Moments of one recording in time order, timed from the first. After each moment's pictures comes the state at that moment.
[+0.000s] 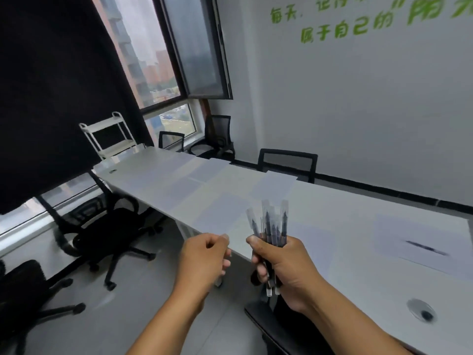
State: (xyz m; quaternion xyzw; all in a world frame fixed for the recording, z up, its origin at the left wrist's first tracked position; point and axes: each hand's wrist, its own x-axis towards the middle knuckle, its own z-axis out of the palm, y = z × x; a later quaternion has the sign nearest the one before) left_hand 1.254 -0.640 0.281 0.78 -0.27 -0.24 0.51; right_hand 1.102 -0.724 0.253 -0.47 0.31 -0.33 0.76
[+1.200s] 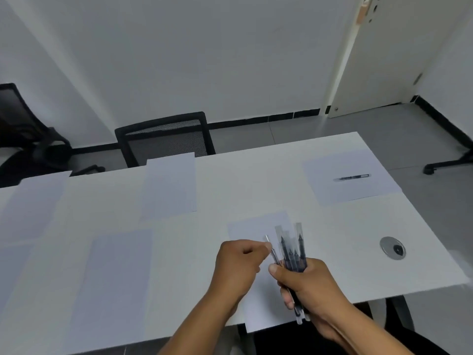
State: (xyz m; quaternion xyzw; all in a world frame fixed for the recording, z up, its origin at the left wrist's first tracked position) left_hand 1.308 -0.993 0.111 0.62 -0.50 -0.56 0.23; right_hand 1.153 -0.922 0.097 -0.27 0.65 -0.39 0.60
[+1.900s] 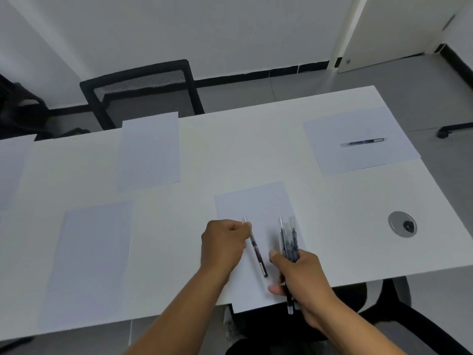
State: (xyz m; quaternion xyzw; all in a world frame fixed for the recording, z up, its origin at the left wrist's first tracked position) left_hand 1.293 -1.025 0.015 0.72 -0.45 -0.50 0.17; right_hand 1.144 -0.931 0.013 -0.13 0.70 -0.36 0.61
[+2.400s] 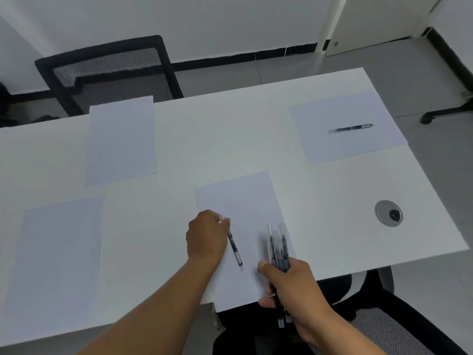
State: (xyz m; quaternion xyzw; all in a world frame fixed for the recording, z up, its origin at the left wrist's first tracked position) left_hand 1.280 -1.044 -0.054 0.75 -0.55 -0.35 0.06; right_hand 1.135 -0.912 0.003 -0.09 0.70 -0.33 0.63
